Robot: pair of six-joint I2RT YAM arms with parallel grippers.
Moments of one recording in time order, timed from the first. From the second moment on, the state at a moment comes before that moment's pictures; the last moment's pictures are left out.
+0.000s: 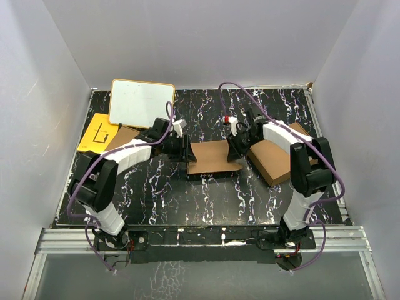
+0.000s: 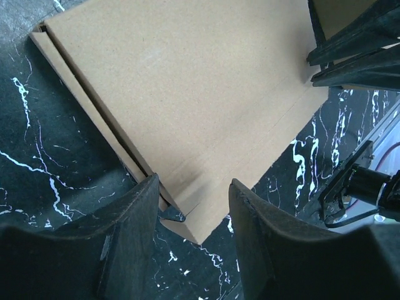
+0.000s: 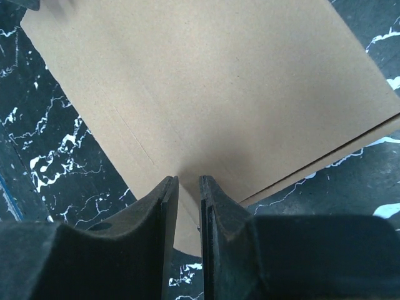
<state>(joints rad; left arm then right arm) -0.47 1.67 1.00 -0.21 0.51 -0.44 0.25 1.80 1.24 -0.68 -0.74 -0.47</state>
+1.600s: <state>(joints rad) -0.46 1.68 0.83 -0.02 0.41 -0.58 0.21 1.86 1.18 -0.52 -0.88 -0.37</state>
